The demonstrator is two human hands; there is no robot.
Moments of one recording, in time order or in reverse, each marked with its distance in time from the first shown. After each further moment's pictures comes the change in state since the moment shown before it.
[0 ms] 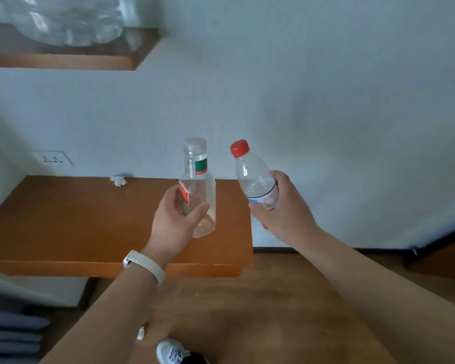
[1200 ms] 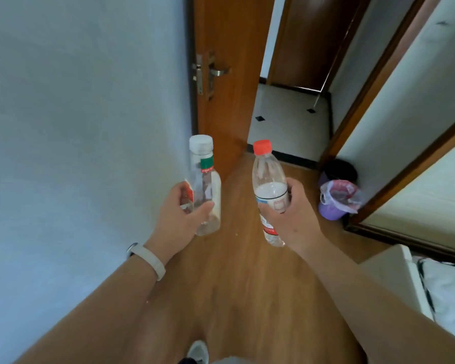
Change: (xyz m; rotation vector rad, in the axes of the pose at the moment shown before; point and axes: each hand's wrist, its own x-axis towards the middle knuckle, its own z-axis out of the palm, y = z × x) left_hand -0.045 0.257 0.588 -0.075 -1.221 0.493; right_hand -0.178 0.268 -0.396 -0.084 1.165 0.845
